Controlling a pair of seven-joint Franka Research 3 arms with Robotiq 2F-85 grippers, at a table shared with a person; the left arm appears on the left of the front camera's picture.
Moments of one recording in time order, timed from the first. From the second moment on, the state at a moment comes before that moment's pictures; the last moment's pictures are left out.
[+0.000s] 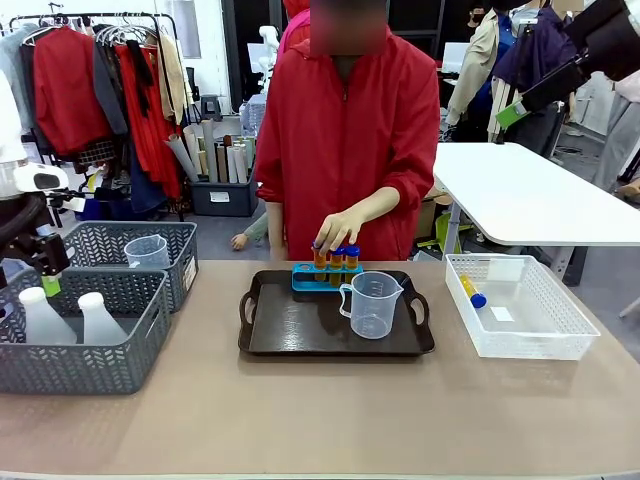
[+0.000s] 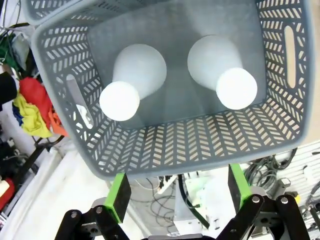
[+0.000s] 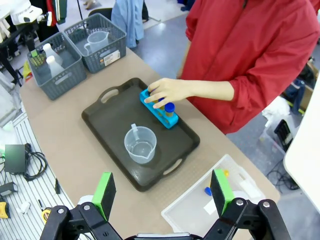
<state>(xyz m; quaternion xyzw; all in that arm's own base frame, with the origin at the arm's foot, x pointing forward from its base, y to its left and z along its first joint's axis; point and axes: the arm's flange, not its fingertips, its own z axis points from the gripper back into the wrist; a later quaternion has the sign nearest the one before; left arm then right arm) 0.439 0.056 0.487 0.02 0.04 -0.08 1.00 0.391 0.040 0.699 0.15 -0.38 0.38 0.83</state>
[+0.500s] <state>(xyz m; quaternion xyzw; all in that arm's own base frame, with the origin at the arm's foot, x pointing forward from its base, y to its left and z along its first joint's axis) 0.461 0.062 0.475 0.02 0.00 -0.05 1.00 0.390 0.040 0.699 0.15 -0.38 0.38 0.83</state>
